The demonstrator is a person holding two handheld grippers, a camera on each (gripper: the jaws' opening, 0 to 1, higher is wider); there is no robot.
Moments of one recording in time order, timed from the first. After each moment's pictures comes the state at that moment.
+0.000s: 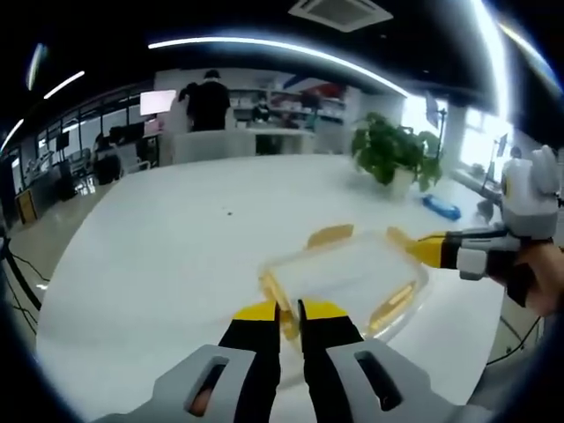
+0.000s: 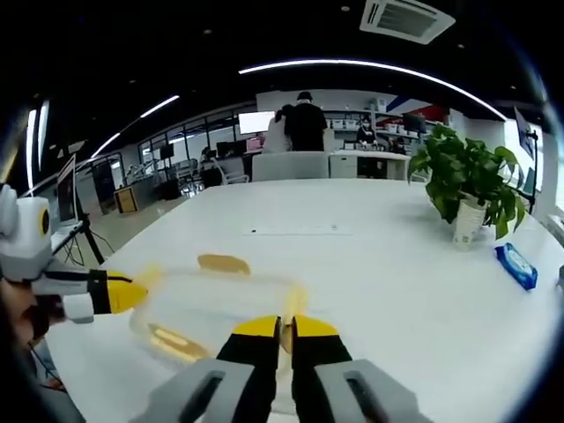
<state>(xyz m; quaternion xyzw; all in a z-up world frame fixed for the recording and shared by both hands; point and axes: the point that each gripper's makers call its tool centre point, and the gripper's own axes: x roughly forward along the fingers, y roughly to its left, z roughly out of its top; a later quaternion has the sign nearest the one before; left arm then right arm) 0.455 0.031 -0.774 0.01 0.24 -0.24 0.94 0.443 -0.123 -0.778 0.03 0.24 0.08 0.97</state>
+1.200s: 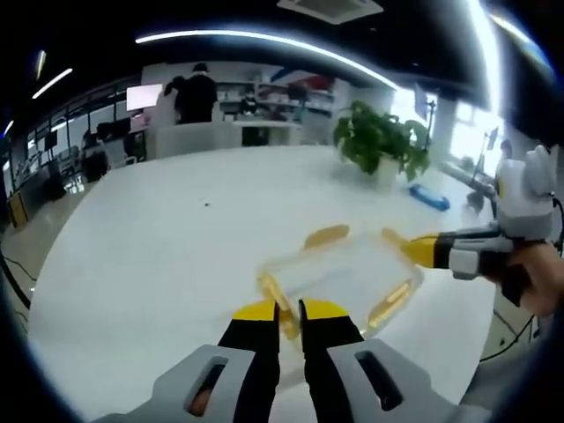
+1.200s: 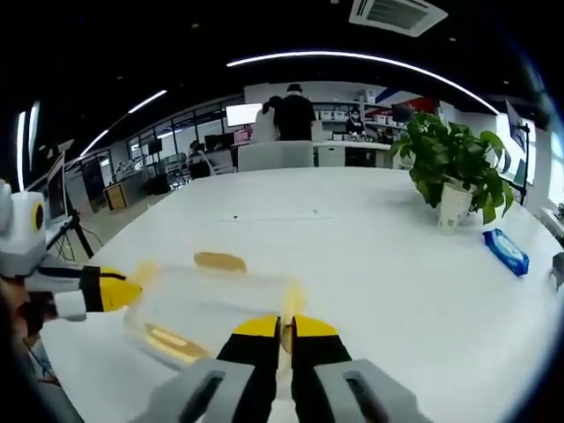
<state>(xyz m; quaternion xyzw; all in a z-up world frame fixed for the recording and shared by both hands) 0.445 0.008 -0.789 0.01 0.26 -0.26 0.93 0.431 -0.146 -0.799 0.03 0.26 0.06 0.96</state>
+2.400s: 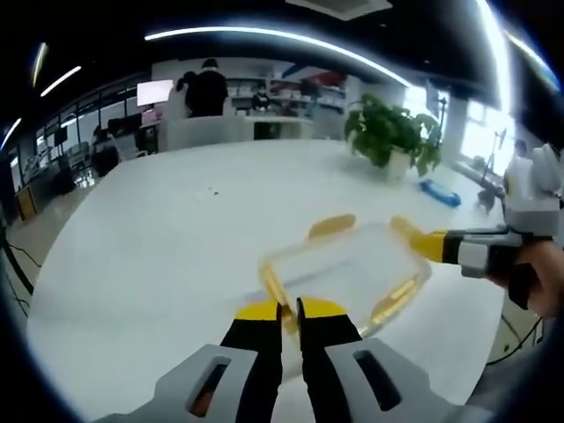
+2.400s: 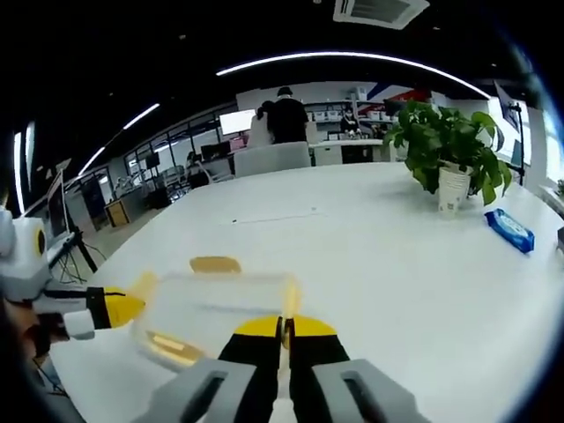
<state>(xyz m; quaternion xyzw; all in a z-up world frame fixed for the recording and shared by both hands) 0.441 0.012 -0.804 0.01 0.27 -0.23 0.93 0.427 -0.150 -0.806 0.07 0.25 0.06 0.96</state>
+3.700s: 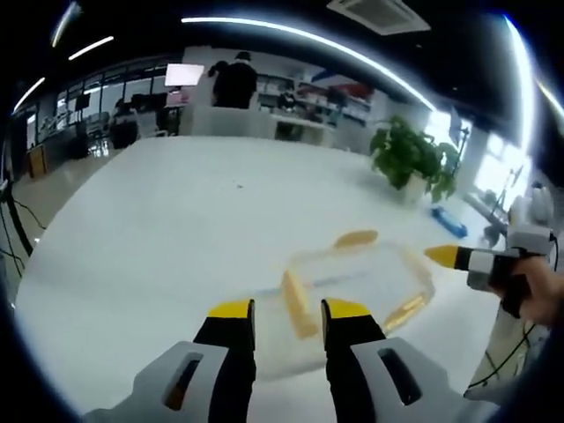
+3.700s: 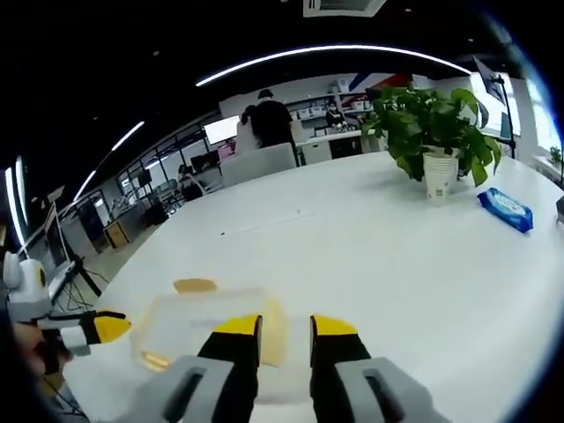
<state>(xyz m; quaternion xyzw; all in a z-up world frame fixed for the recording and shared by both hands) 0.445 0.033 -0.797 -0.07 0.28 -0.21 0.93 0.436 -0.169 -0.800 0.14 0.26 0.06 0.95</state>
